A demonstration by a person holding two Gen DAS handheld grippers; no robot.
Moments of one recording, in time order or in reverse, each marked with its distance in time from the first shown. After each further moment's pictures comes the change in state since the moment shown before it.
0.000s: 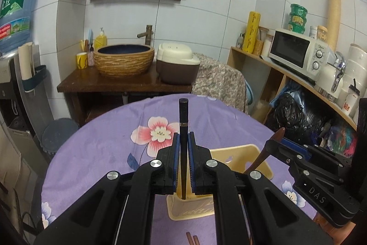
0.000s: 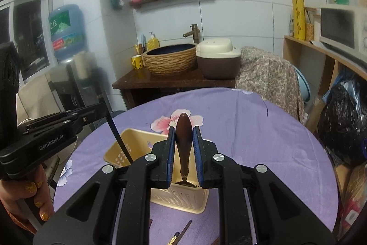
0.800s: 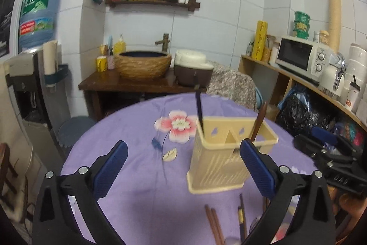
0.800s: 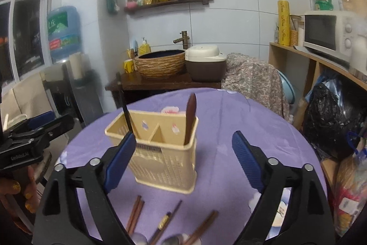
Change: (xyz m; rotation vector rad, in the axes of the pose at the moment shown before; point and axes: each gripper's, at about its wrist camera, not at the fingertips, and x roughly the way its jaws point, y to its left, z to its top) left arm -0.065 0.020 -0.056 -0.022 -0.063 0.085; right arm -0.063 0.004 -0.049 -0.035 -0.051 -0.115
